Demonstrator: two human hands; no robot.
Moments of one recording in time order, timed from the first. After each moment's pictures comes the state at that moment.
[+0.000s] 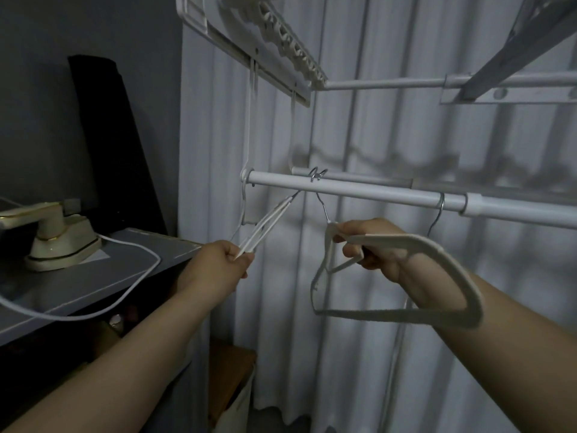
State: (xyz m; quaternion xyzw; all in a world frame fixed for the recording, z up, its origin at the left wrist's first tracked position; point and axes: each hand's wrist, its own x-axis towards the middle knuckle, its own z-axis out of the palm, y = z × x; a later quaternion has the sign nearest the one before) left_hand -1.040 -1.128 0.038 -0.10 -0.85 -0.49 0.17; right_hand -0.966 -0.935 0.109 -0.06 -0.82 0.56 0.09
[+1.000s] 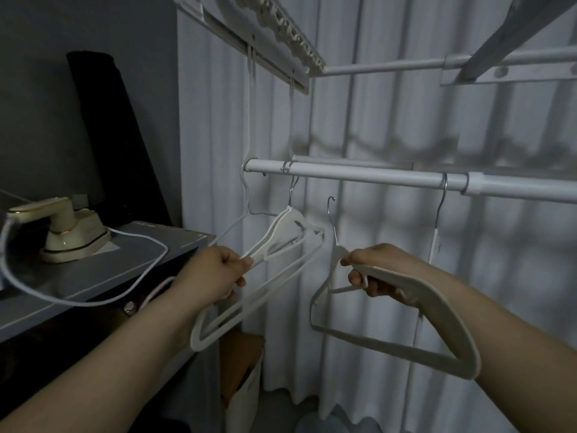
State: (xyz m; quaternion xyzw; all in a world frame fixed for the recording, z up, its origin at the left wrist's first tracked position) left_hand -1.007 -1.143 0.034 -0.13 -0.86 -0.48 0.09; right_hand -0.939 -0.924 0.068 -0.13 -0.84 0.53 0.04
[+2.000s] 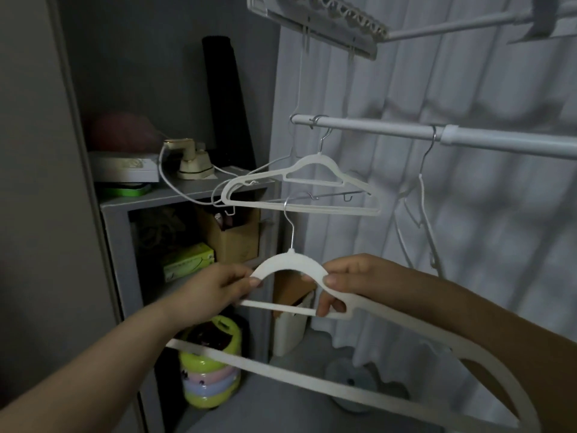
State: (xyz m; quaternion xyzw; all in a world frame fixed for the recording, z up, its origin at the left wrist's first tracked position) left_hand -0.773 -1.120 -0.039 -0.14 -0.89 -0.42 0.09; right_hand -0.785 -0.884 0.020 0.34 -0.81 0.42 -0.22
